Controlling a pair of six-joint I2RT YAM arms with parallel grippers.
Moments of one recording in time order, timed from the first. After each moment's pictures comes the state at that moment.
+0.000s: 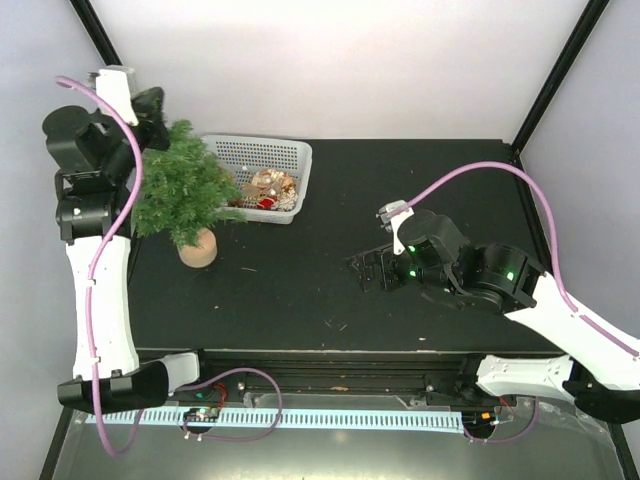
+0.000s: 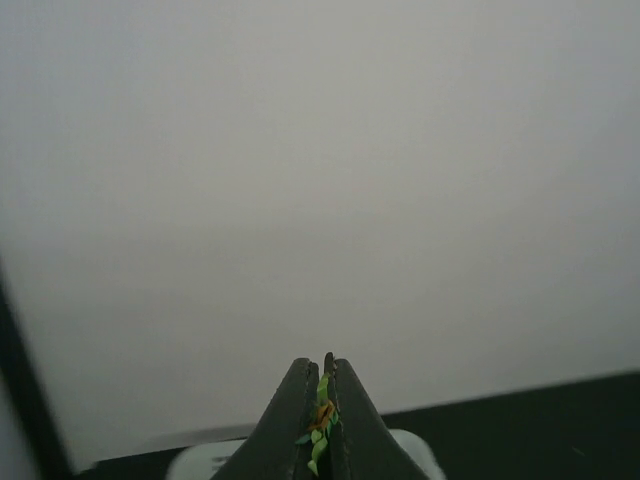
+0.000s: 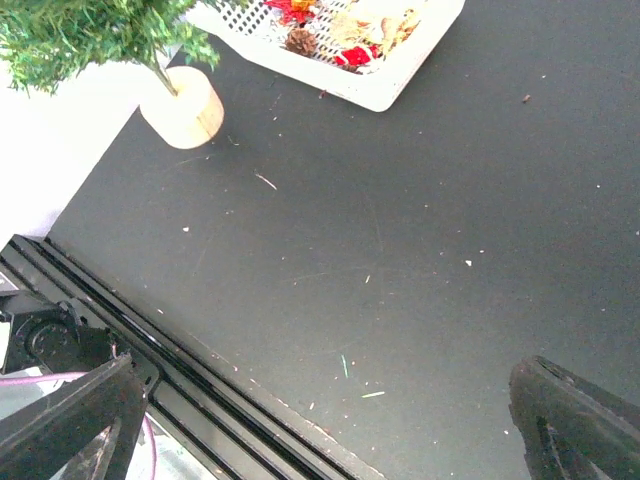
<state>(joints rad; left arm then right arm) 0.18 1.21 1.65 -0.37 0.36 -0.08 1.06 1.09 1.44 -1.05 0.18 0.56</state>
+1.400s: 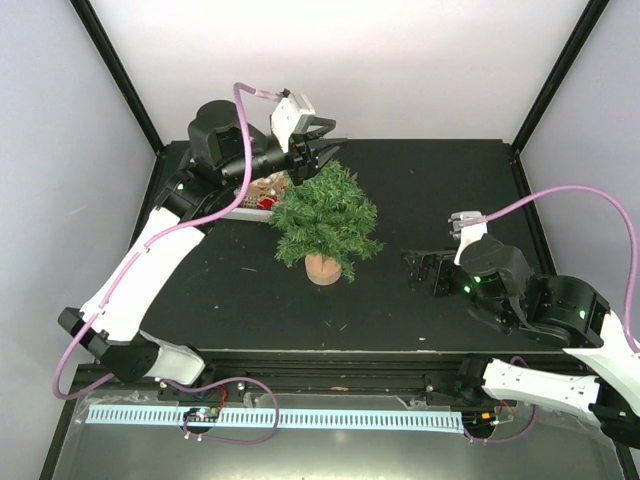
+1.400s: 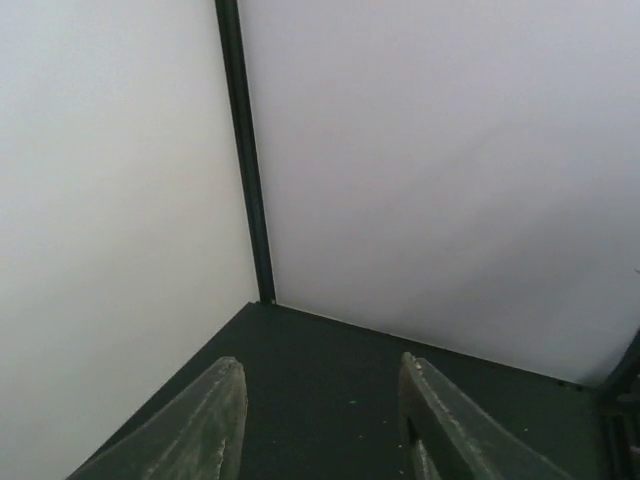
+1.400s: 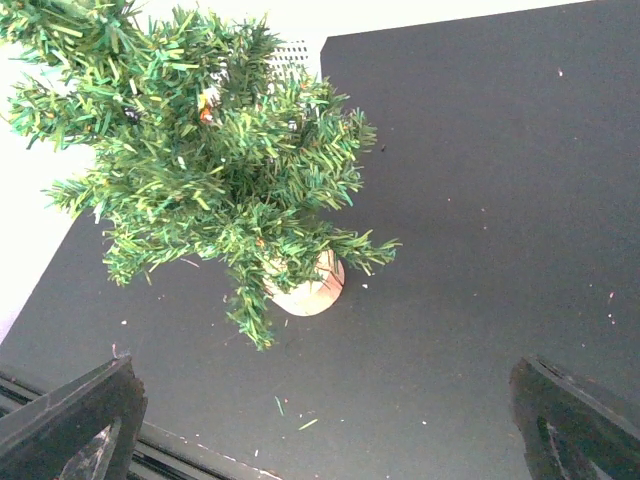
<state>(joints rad) -0.59 1.42 1.73 -0.34 0.53 0.05 1.06 0.81 1.33 -1.15 0.44 0.72</state>
